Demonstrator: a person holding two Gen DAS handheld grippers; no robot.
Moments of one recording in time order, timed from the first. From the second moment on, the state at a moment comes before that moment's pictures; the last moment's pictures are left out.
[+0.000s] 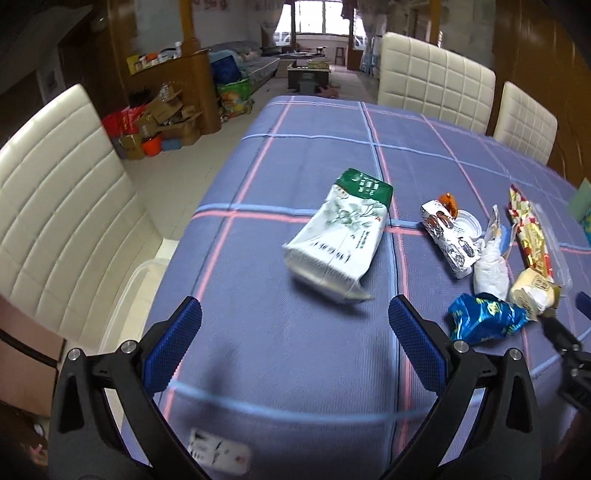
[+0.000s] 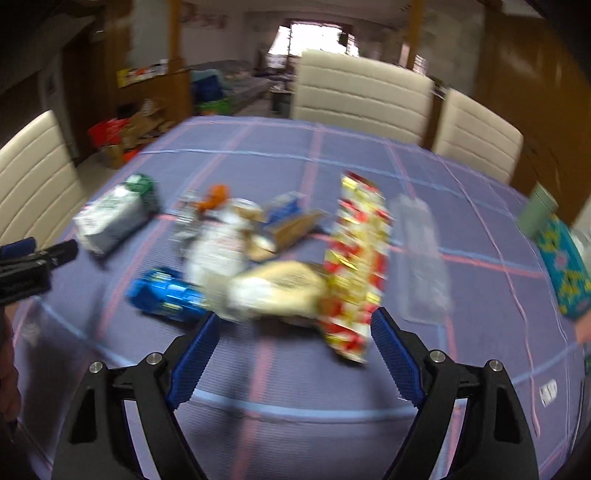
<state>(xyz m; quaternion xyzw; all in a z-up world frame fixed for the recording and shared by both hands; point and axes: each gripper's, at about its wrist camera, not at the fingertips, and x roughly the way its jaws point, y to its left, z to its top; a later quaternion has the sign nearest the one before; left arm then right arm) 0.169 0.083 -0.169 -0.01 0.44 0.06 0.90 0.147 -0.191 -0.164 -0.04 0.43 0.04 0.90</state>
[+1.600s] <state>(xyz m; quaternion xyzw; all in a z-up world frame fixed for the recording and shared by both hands) 0.128 0.081 -0.140 0.05 0.39 0.04 0.92 0.110 -0.151 -0.131 -0.08 0.38 0.11 0.92</state>
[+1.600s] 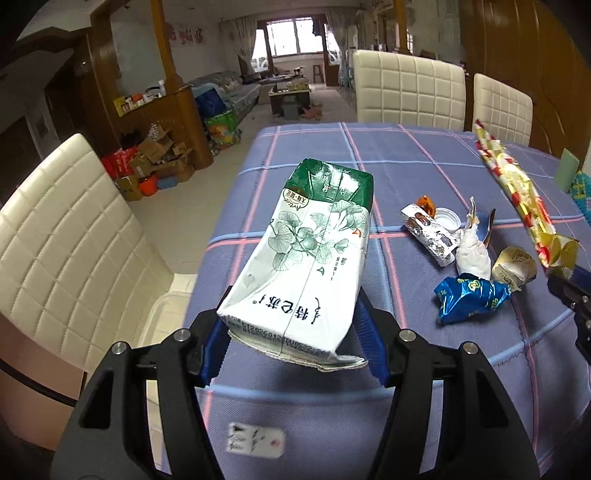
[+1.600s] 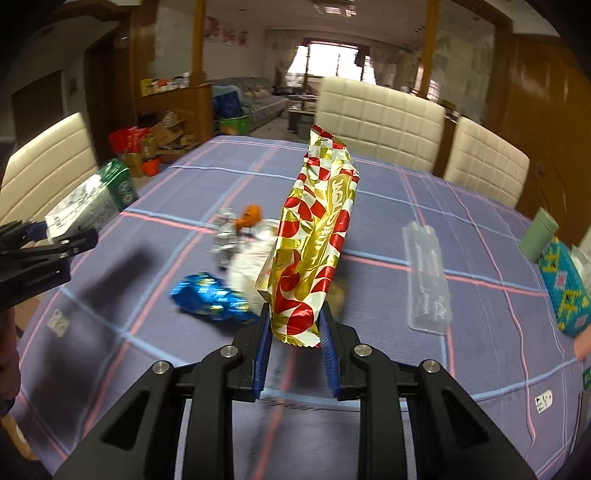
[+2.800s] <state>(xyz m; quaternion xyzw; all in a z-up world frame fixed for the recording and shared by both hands) 0.047 0.235 -0.146 -0.04 0.40 0.19 0.90 0.088 0.050 -0.129 -0.18 0.36 0.34 0.85</state>
